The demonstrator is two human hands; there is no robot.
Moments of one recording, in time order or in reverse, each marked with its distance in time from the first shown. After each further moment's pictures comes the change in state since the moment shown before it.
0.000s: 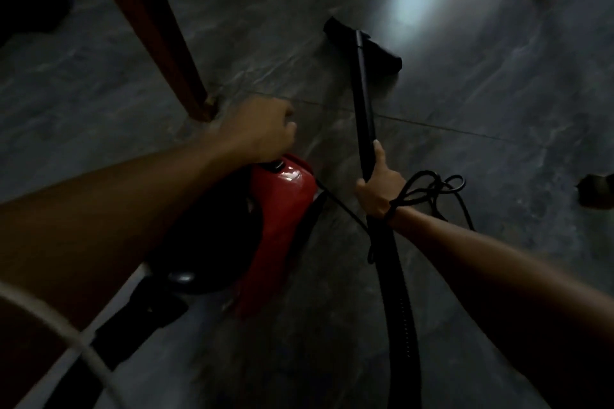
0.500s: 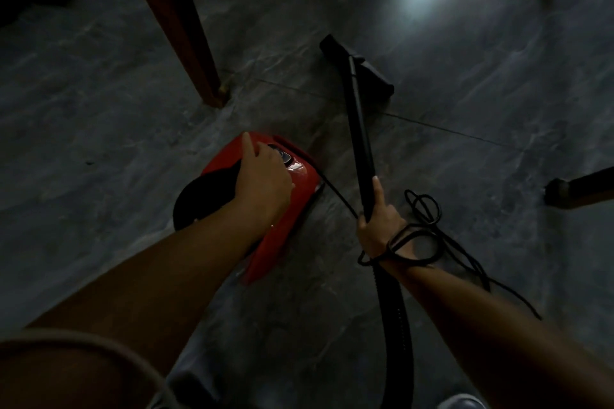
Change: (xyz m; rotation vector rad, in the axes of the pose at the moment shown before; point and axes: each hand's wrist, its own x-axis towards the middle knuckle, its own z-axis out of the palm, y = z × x) left_hand -0.080 0.019 0.000 0.738 -0.314 0.020; right_hand -0.095 0.013 -0.024 -0.150 -0.099 0.007
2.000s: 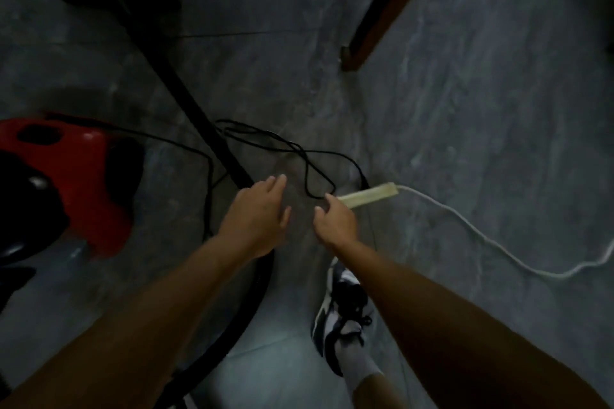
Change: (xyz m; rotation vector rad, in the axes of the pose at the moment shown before) left_hand -0.138 0.241 -0.105 -0.695 -0.082 0.564; right_hand -0.189 0.193 -0.098 0.386 -0.103 0.606
